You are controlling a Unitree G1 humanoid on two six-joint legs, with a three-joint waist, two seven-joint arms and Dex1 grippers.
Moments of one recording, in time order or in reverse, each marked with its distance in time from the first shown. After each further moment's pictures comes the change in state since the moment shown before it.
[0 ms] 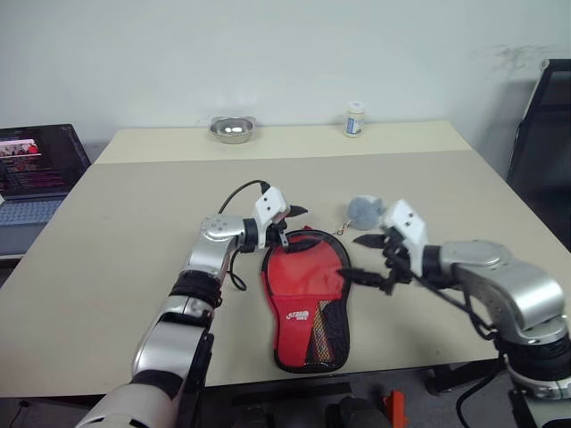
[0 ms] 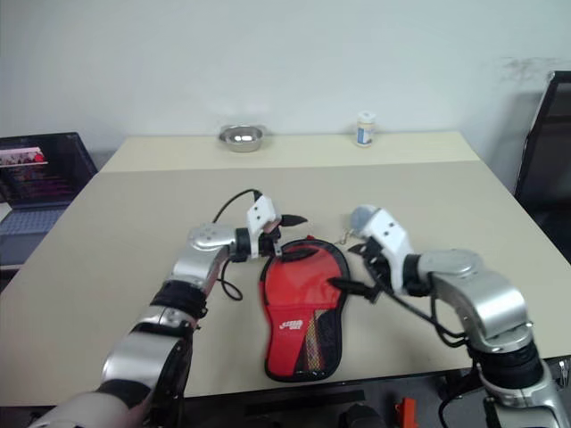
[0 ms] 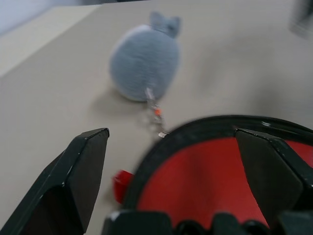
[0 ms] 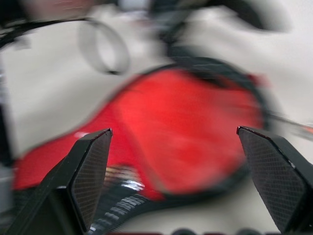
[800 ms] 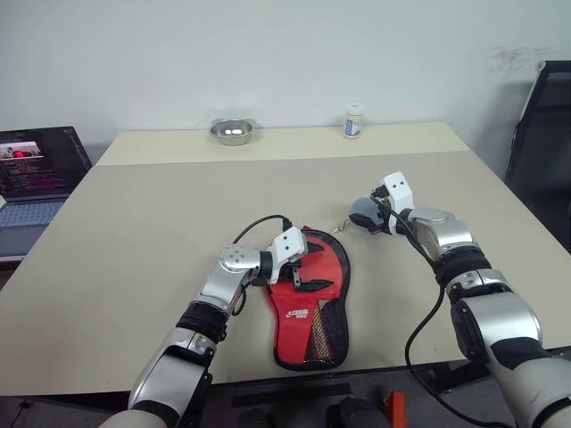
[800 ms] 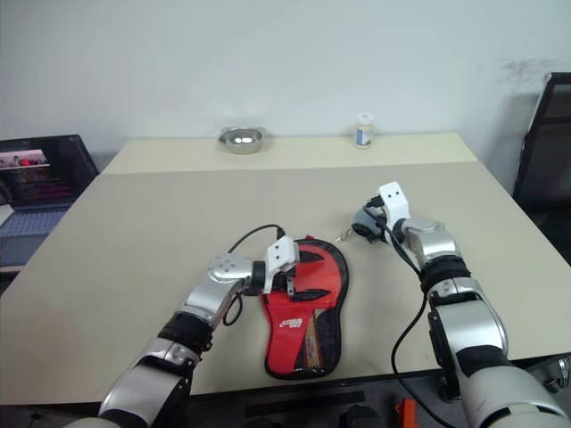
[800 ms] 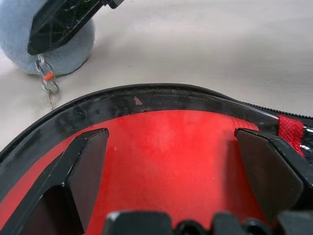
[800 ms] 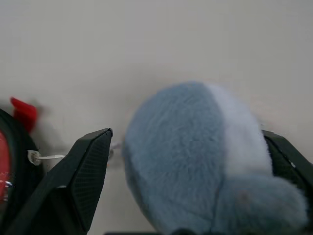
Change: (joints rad) left arm 0.104 -0.031 -0.152 -0.025 0.027 -0.065 0.057; right arm -0.491 0.239 0.026 1.403 -0.283 -0.746 -0.181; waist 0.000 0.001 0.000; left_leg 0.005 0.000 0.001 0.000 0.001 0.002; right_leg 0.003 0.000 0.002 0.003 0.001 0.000
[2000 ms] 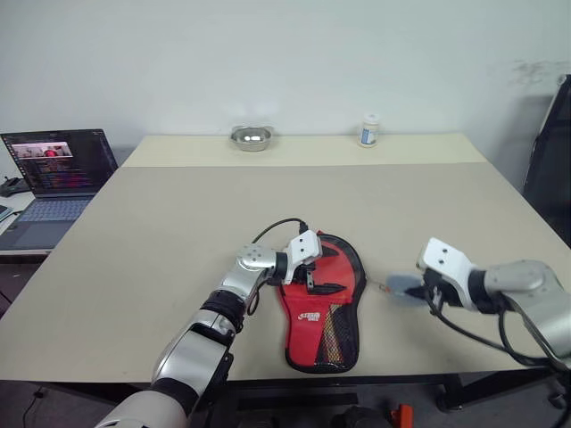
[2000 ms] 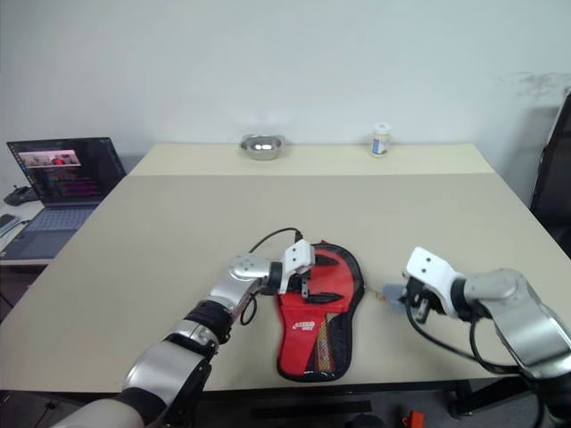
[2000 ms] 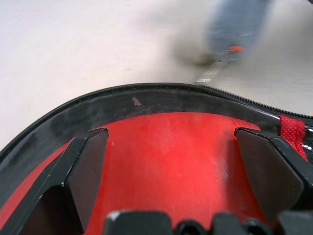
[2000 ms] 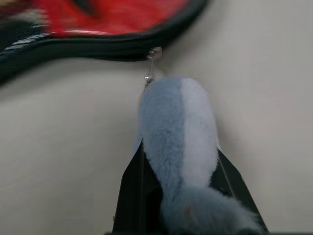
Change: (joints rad) left arm -0.137 -0.100 -0.051 0.383 -0.002 -0.220 -0.030; right arm 0.849 -0.598 0.058 -1.547 0.085 0.580 0.344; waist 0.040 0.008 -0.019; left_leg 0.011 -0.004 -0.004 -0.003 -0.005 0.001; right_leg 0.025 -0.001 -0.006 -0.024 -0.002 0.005
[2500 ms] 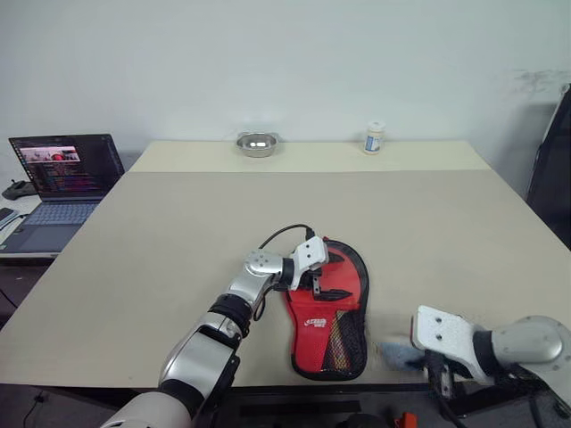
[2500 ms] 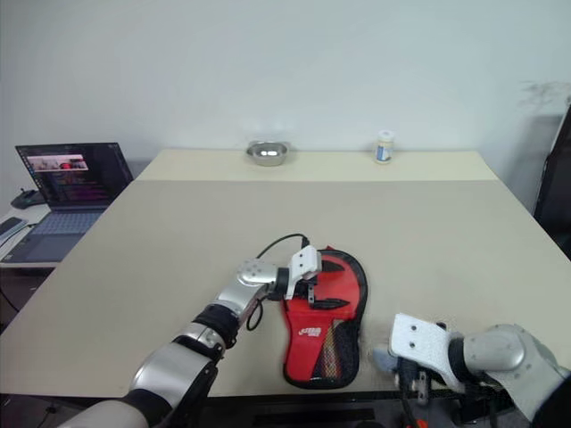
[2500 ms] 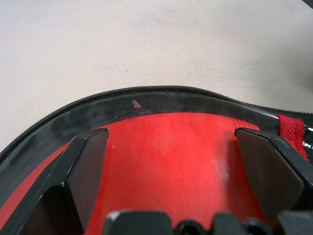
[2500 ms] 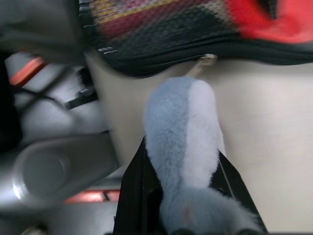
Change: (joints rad) left arm 0.007 -0.032 -0.011 0.030 0.011 -0.013 0.019; right arm 0.341 -0.180 -0.021 -0.413 0.121 0.056 0.005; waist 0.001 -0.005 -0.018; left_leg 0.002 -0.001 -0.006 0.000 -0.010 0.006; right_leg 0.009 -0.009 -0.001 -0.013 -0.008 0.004
